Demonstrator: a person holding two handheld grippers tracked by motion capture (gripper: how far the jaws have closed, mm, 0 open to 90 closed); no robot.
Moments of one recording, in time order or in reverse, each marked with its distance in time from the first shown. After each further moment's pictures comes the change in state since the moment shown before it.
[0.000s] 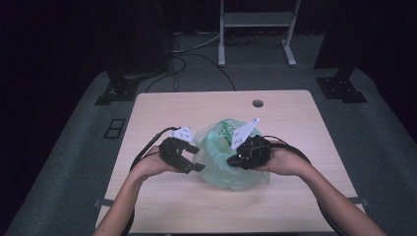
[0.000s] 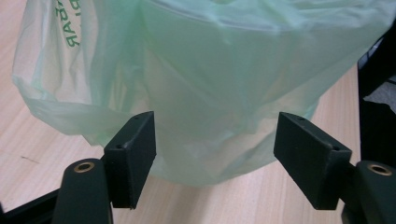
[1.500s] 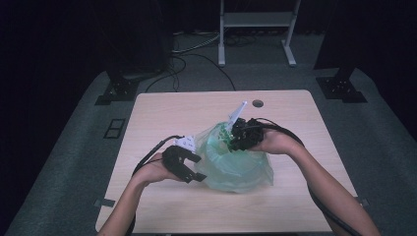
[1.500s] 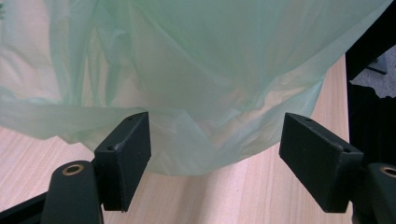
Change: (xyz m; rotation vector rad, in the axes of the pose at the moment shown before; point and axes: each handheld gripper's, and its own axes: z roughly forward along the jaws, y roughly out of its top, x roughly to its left) left arm -0.007 -0.013 0.017 0.021 -0.046 0.000; right arm -0.064 0.010 0.023 0.175 -0.102 0.077
